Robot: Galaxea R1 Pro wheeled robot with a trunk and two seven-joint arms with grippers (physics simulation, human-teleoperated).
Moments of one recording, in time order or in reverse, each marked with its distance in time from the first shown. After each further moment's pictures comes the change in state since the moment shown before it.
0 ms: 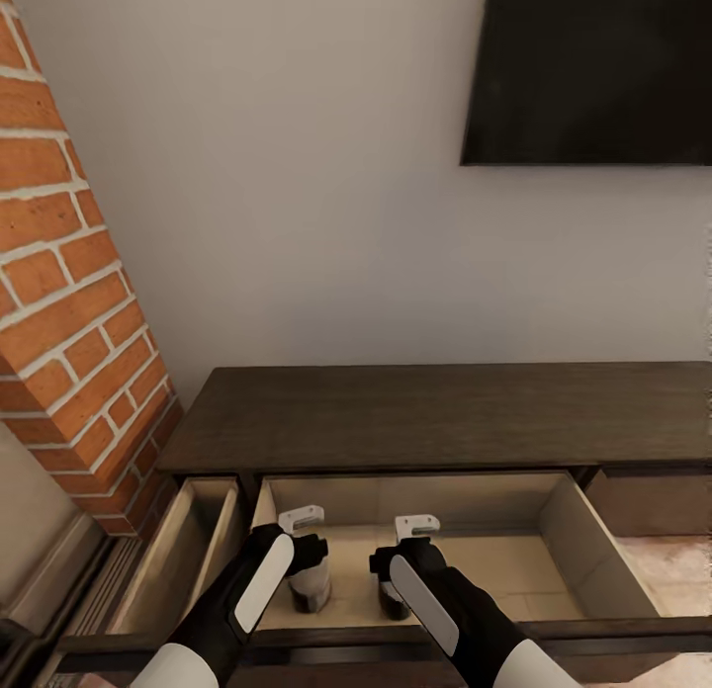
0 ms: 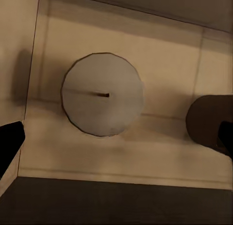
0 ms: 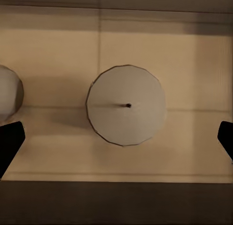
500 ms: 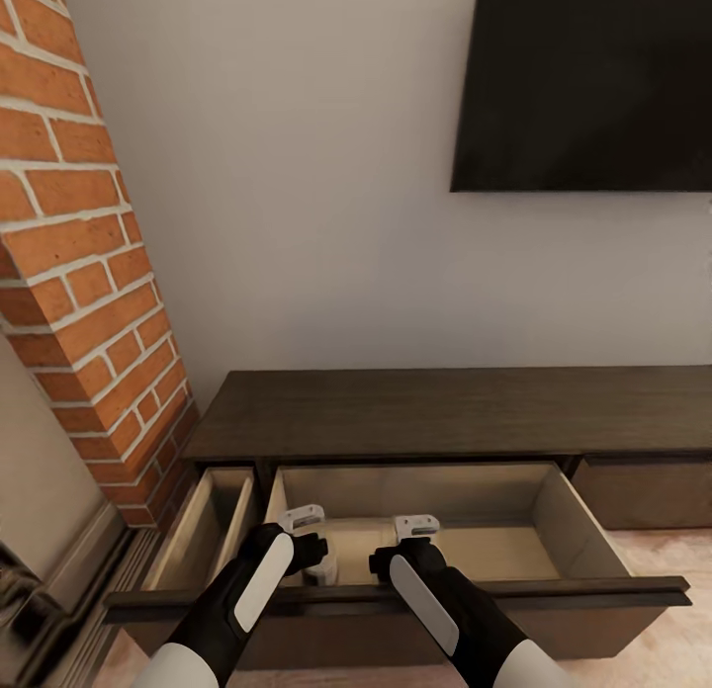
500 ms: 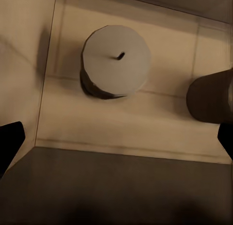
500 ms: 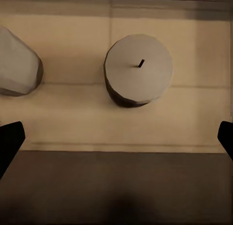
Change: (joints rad) left arm 0.000 0.000 0.002 -0.006 0.003 0.001 0.000; right arm 0.000 0.000 0.000 -0.001 -0.005 0.000 0.000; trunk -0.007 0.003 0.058
